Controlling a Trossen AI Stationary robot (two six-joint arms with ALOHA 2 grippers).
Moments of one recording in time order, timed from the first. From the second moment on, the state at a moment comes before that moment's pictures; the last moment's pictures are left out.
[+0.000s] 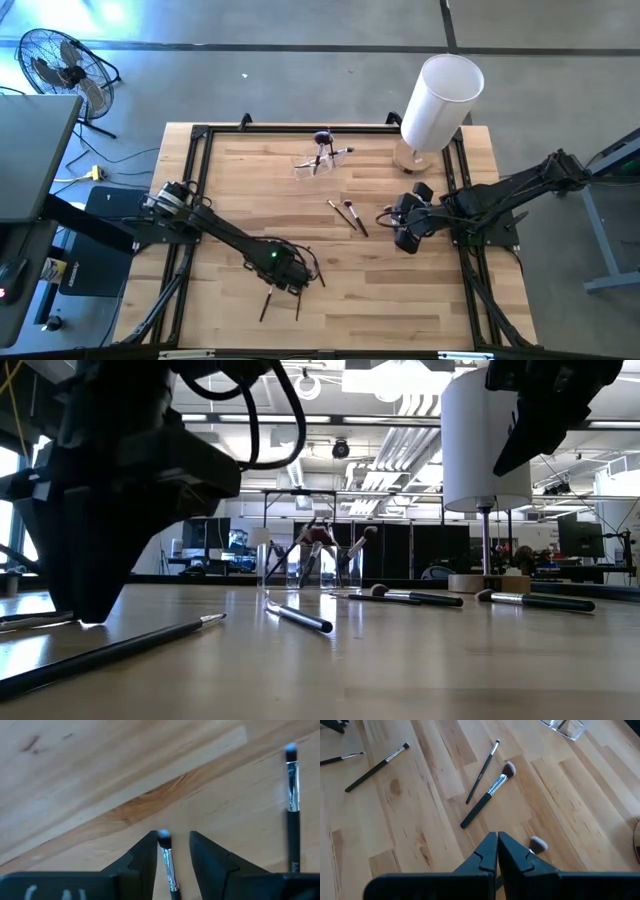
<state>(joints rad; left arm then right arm) -0.45 1.92 1.27 -0.83 0.10 -1.54 0.31 1.06 0.80 -0.74 0.42 0.63</state>
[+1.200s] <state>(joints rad) 0.10 1.34 0.90 -0.03 -0.40 -0.44 0.25 1.06 0.53 -0.17 0.50 0.69</state>
